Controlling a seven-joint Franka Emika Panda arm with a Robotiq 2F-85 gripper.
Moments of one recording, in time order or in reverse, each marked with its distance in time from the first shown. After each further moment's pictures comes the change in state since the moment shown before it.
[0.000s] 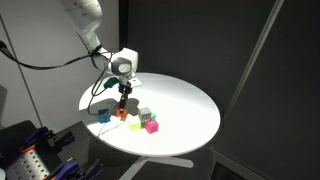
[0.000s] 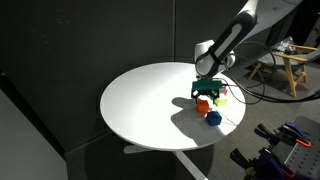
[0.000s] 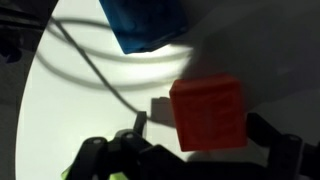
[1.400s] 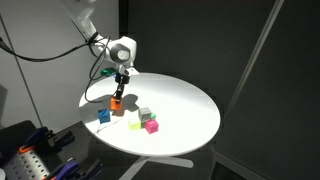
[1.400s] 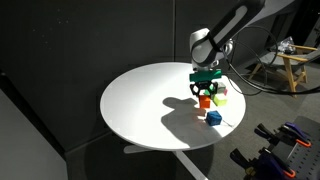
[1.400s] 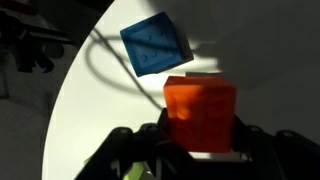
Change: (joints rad) arm 0.038 -0.091 0.004 0.032 -0.001 -0.201 0.000
